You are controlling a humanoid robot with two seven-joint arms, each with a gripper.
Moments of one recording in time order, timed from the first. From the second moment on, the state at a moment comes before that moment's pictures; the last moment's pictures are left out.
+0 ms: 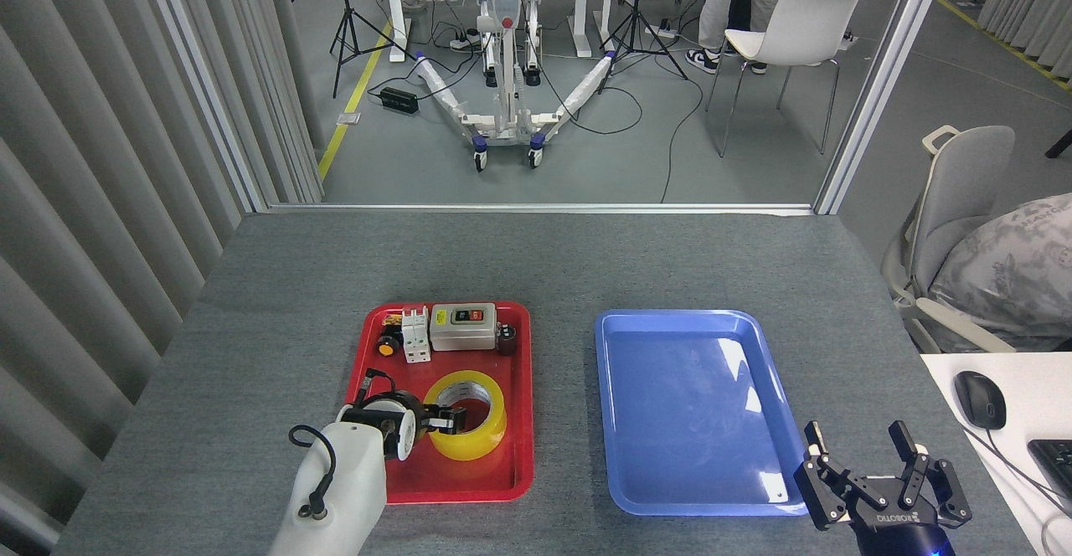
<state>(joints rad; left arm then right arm) -0.57 -0.03 -0.19 -0.86 -1.44 0.08 -0.74 0.19 -0.31 0.00 -1.67 1.17 0.01 -0.14</state>
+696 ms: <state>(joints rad) -0.50 -0.01 -0.01 -1.04 -0.89 -0.02 -0.77 0.19 -0.31 0.00 -1.67 1.16 0.01 -0.13</state>
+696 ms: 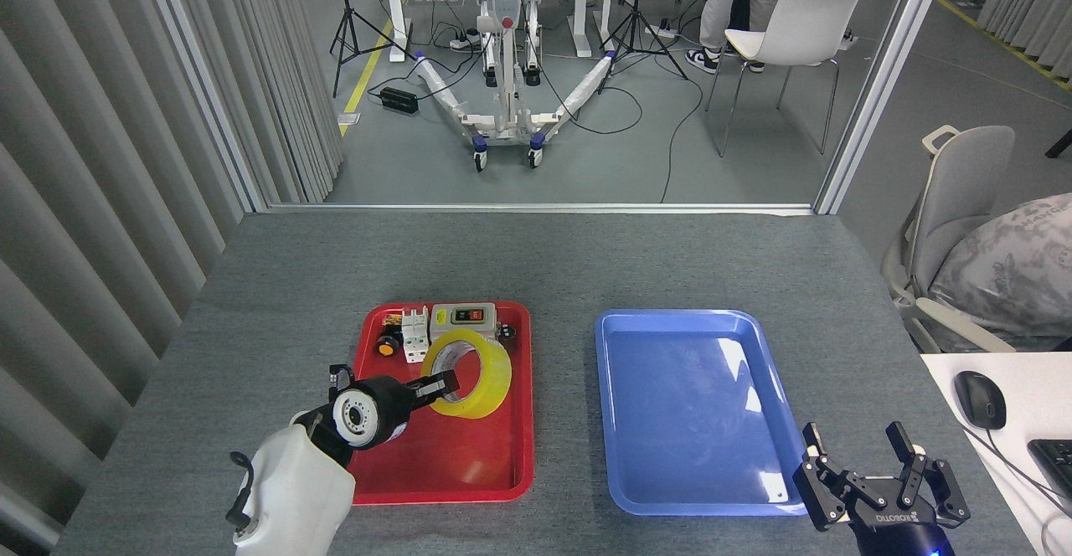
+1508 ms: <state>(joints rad) -0.02 -0.04 -0.06 -1.54 -0.27 -0.47 -1.05 0.18 -0.48 0.21 -1.69 1.02 -0.10 -0.16</state>
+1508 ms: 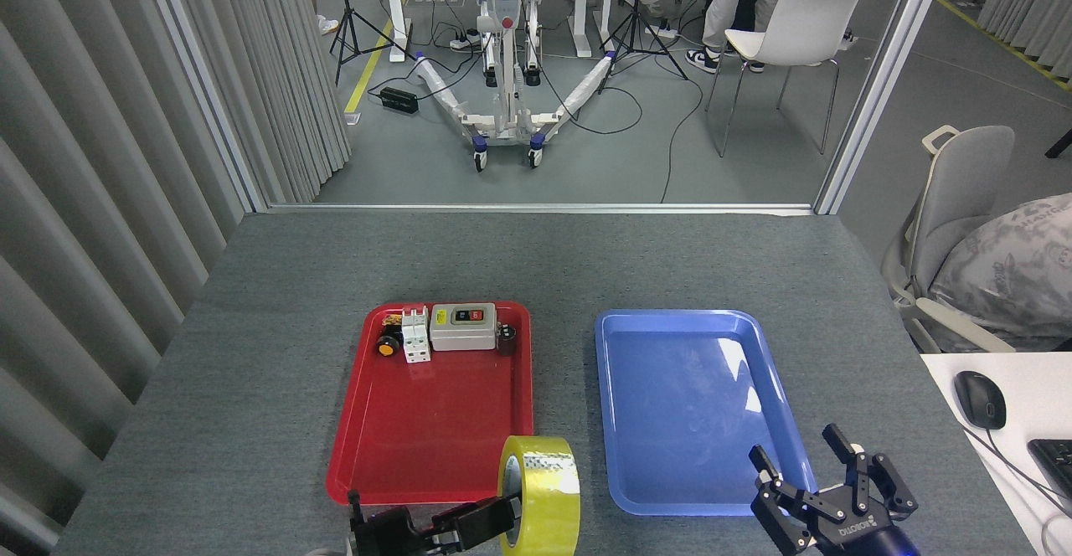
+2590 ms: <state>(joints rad) 0.10 -0.07 -0.16 -1.61 -0.26 -0.55 -1.05 -0.11 -0.65 0.62 -1.71 0.98 -0.62 -0.18</state>
